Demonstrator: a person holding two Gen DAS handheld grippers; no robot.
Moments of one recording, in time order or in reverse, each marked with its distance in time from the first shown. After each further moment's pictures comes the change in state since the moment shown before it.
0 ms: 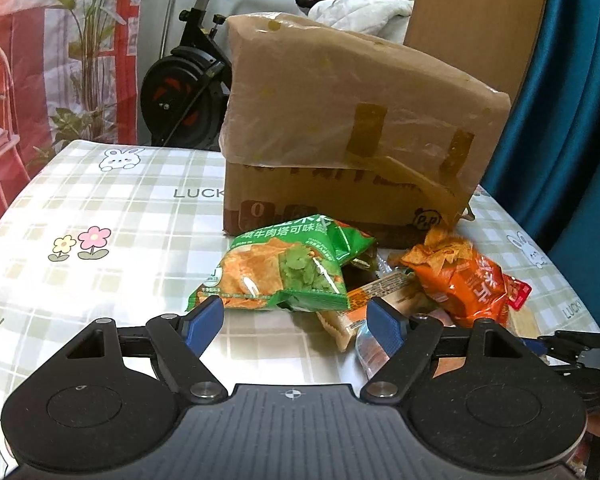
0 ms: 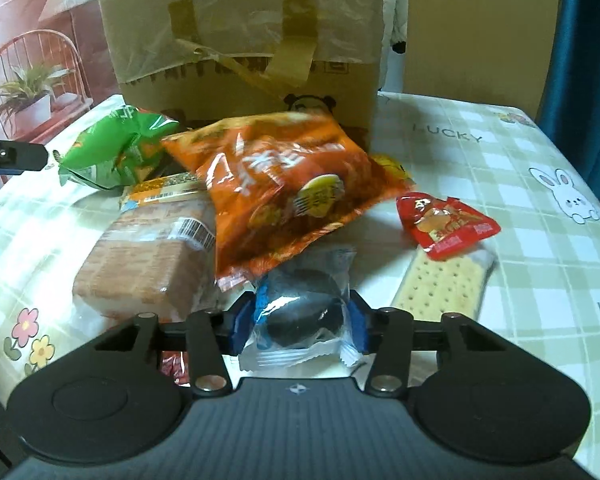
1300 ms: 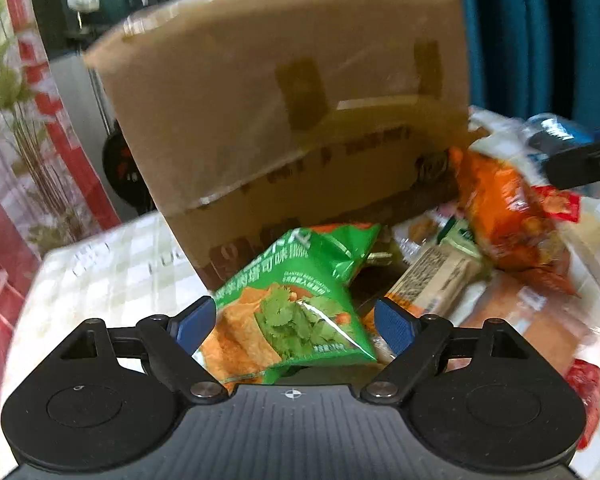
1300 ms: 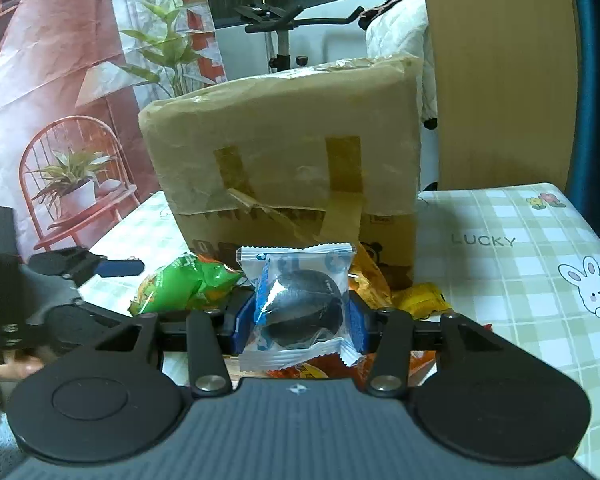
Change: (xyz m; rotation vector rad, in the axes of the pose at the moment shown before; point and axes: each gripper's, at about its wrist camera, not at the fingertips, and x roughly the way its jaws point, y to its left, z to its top) left arm 0.081 -0.032 0.009 0.430 0.007 0.075; right arm -0.038 0.003 0.069 0.059 -0.196 0.149
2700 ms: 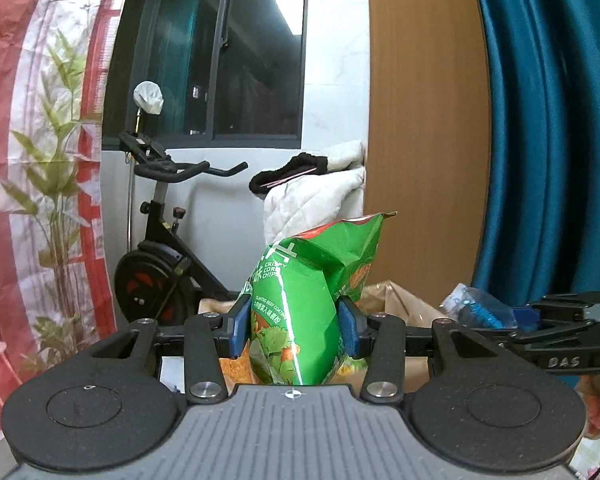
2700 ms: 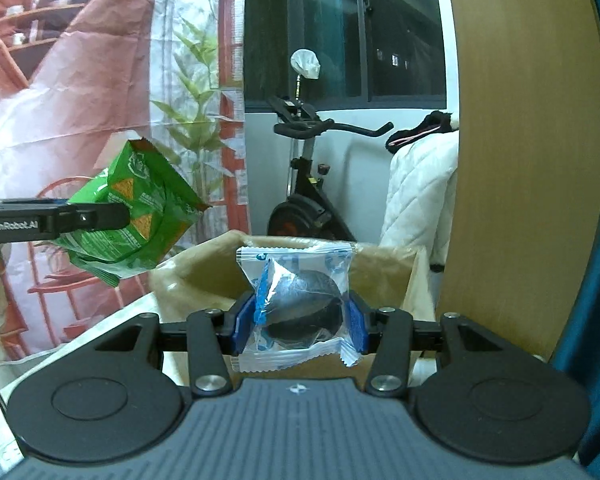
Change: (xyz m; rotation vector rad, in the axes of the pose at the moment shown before) left arm -0.119 0.070 0.153 -0.253 -0.481 -0.034; right arm -0.021 0.026 0.141 -0.194 -0.250 -0.010
